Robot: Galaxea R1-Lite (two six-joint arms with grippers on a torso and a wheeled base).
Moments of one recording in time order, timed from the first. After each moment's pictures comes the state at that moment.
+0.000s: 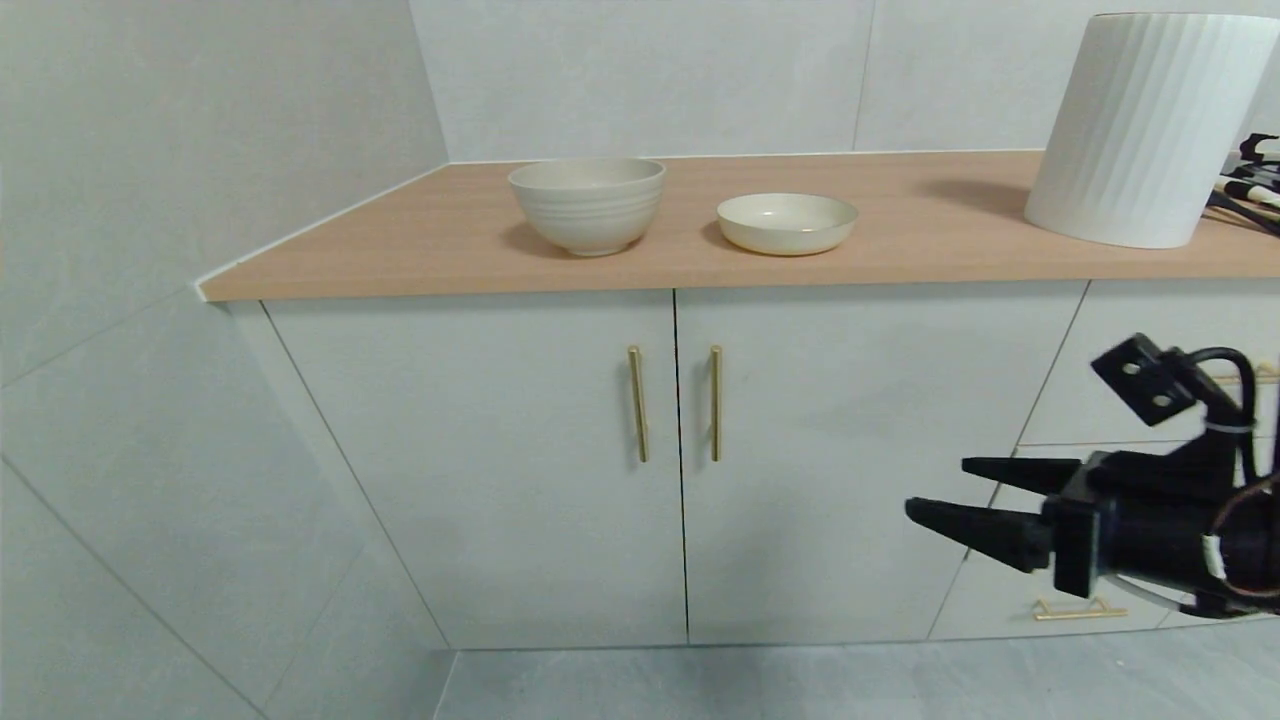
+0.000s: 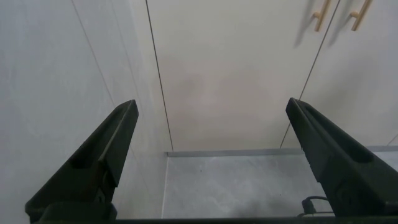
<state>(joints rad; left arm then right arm) 0.00 0.00 0.00 0.00 -0.01 0.00 0.41 1.39 -0.55 -0.54 0.35 0.09</state>
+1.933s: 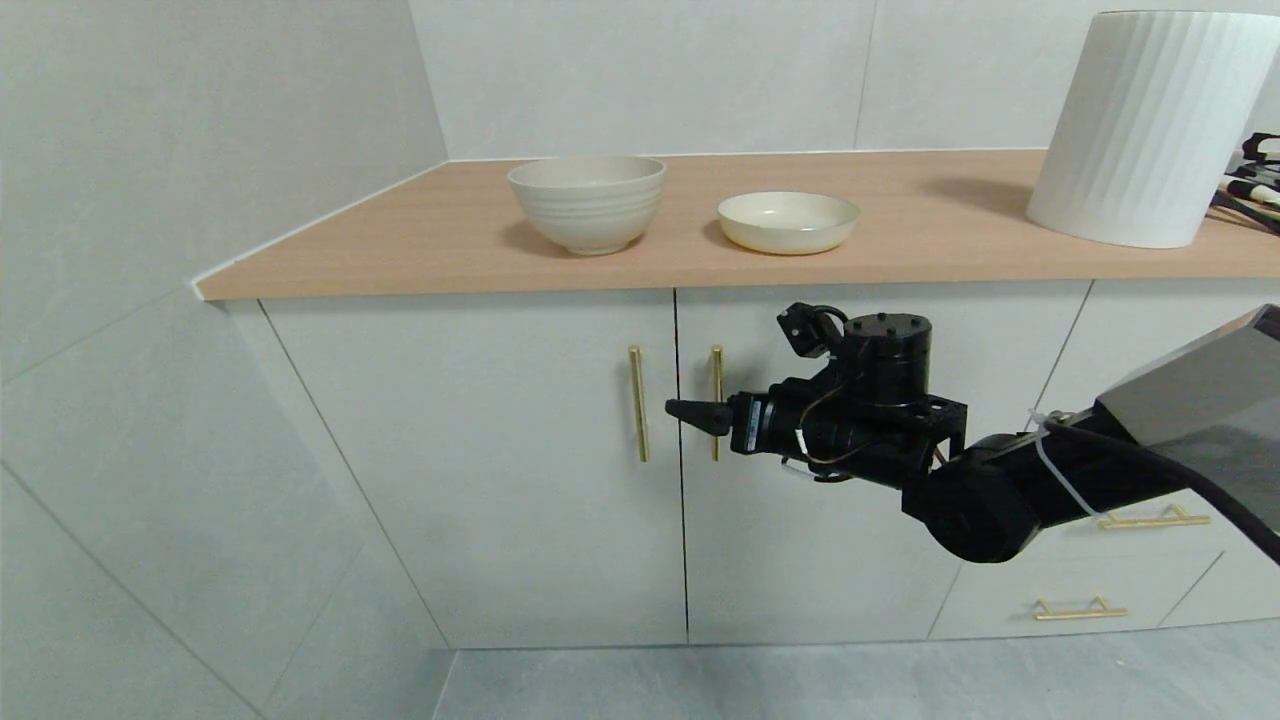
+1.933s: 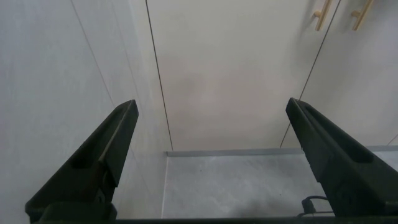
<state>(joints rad) 0.00 0.00 0.00 0.00 -0.01 0.00 0.59 2.12 -1.16 -0.82 0.28 0.38</state>
